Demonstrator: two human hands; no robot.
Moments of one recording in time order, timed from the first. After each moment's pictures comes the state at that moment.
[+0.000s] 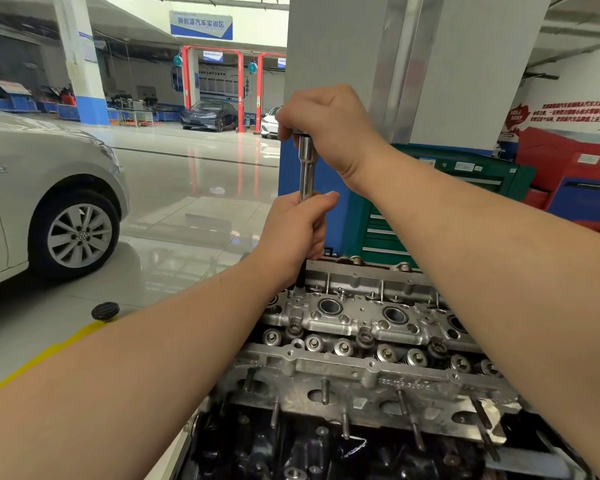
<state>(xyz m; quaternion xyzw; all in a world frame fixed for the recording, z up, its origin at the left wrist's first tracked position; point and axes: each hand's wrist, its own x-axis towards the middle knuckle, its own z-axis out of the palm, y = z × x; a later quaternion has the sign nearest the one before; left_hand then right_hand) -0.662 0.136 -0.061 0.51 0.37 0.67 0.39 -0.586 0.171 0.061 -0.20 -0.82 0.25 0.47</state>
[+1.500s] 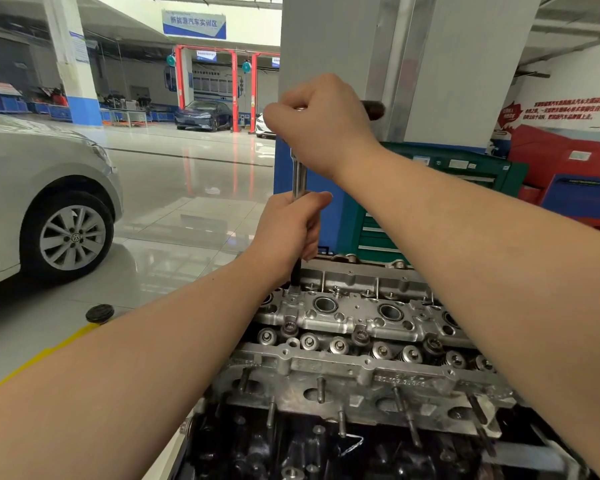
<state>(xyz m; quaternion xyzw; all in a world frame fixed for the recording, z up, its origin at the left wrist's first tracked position) -0.662 0.137 -0.063 0.52 0.38 0.67 0.38 -0.592 0.158 0.062 -0.28 -0.83 0.05 0.48</state>
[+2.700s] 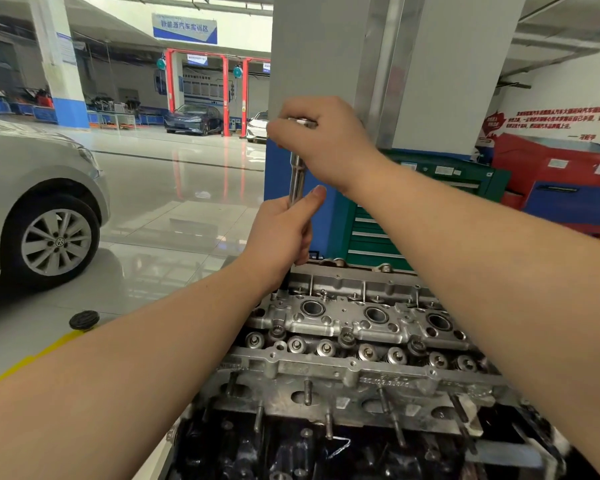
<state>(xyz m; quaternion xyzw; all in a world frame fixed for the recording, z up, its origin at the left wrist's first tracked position) -0.655 0.139 -0.062 0.51 0.39 0.67 0.37 -0.568 0.157 0.060 -0.25 -0.85 0.11 0.45</state>
